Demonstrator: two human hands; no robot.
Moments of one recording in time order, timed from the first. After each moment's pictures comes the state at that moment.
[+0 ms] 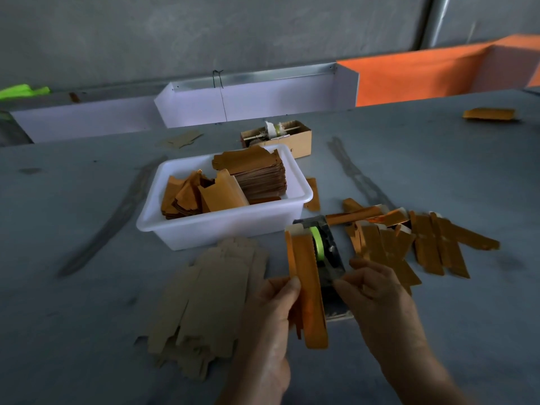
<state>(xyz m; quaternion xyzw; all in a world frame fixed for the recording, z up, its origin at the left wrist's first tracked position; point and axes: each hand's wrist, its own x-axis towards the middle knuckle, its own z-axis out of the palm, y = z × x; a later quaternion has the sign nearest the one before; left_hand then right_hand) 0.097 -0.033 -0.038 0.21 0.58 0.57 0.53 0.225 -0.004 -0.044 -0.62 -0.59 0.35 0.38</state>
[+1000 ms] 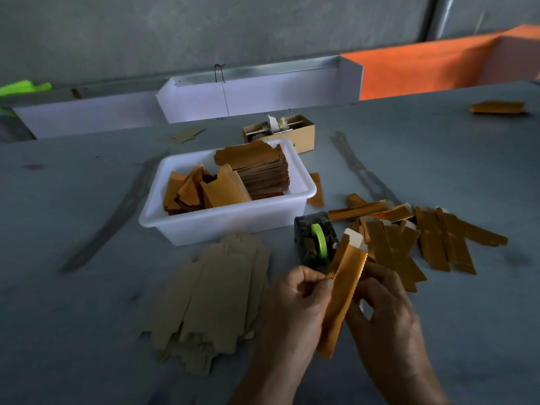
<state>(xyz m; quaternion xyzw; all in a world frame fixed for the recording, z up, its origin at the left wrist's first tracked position) 0.110 -0.033 -0.024 0.43 0.64 0.45 0.44 0.221 -0.022 -0.055 -0.59 -0.66 0.20 0.41</state>
